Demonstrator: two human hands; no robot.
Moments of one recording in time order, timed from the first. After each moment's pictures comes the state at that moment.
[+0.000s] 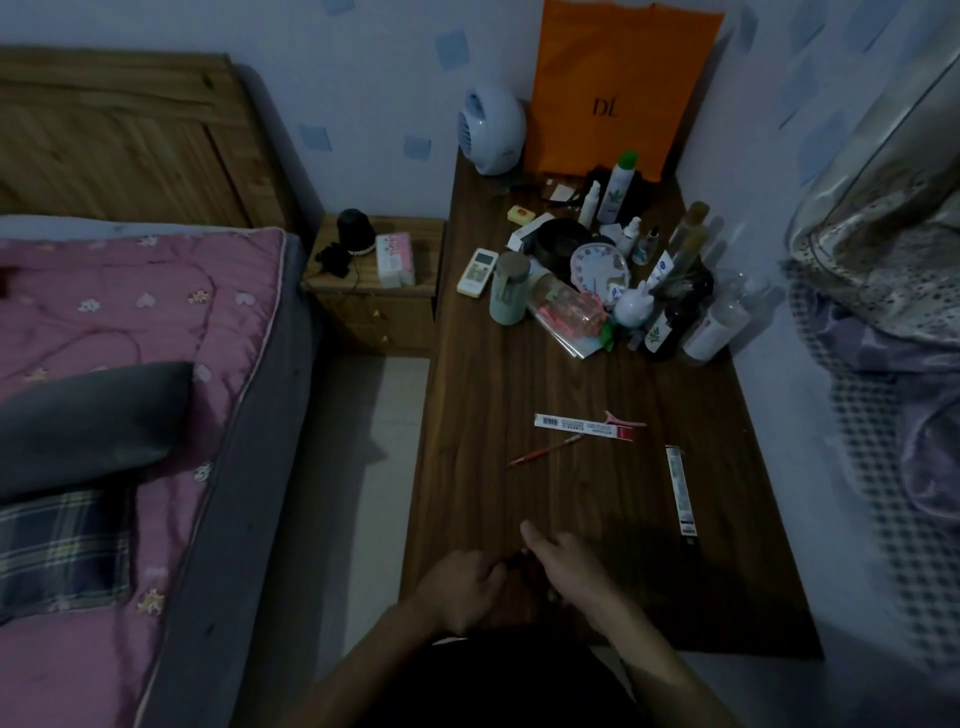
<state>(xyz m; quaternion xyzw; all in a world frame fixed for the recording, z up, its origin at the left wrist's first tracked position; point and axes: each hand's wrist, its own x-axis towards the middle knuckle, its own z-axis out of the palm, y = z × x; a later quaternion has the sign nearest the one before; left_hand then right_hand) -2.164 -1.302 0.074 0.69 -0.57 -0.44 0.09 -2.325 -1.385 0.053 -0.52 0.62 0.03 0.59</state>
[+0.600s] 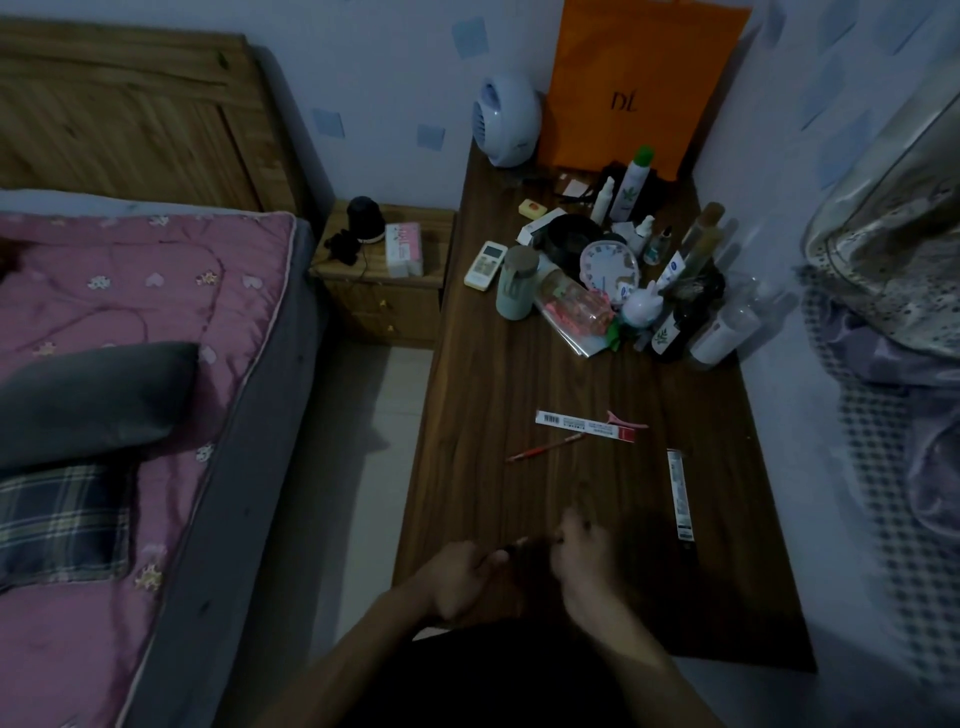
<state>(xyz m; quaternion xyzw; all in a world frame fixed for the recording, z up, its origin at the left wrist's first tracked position) -2.163 -1.304 0.069 0.68 -0.52 -0.50 0.12 -2.330 -1.387 0.033 -0.33 0.72 -0.18 0.58</state>
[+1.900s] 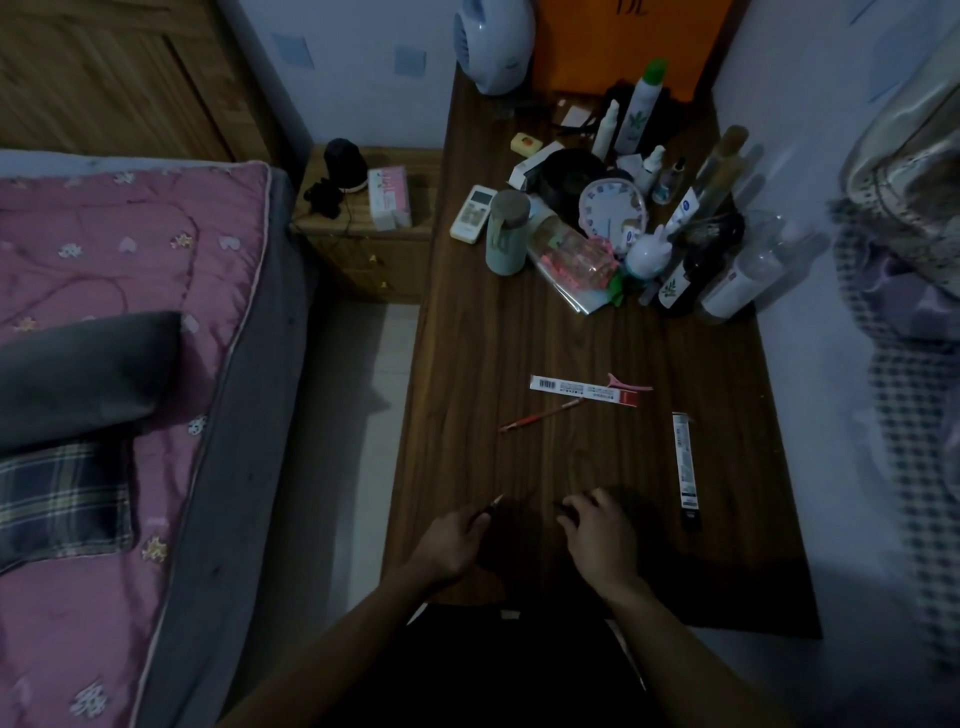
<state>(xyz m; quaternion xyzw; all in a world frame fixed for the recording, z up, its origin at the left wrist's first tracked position) -2.171 -1.324 0.015 0.73 -0.44 -0.50 0.16 -2.378 -1.413 -0.039 -0.76 0.59 0.05 0.25</state>
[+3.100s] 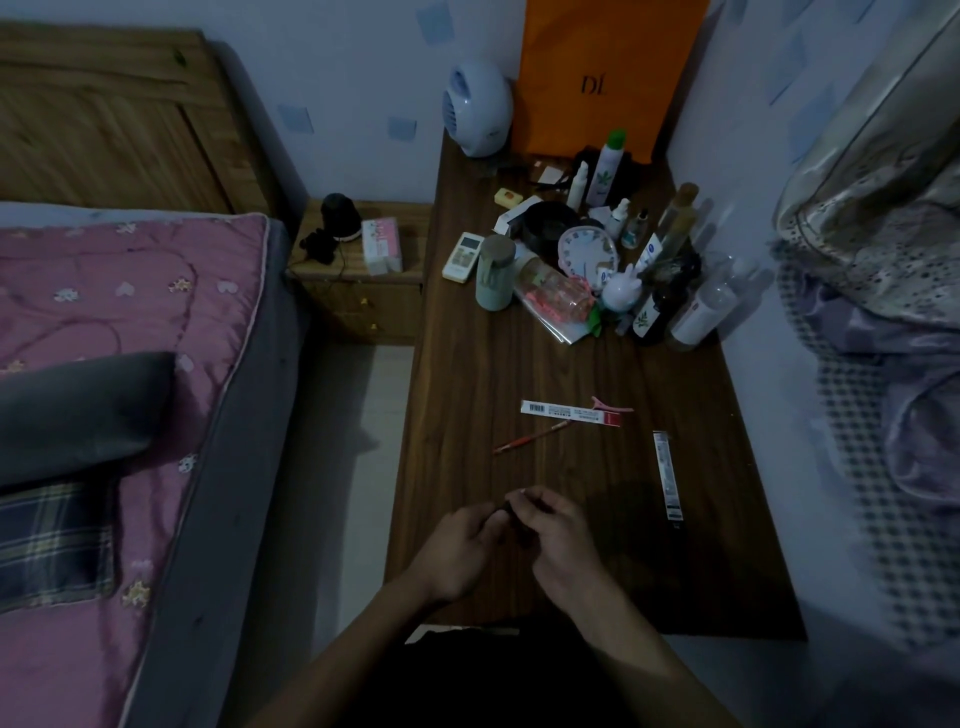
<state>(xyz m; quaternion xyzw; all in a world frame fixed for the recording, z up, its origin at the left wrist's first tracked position) -2.175 -1.324 0.093 0.67 -0.48 -0.50 0.27 -2.313 -1.385 0.082 -0.25 0.51 -0.26 0.78</state>
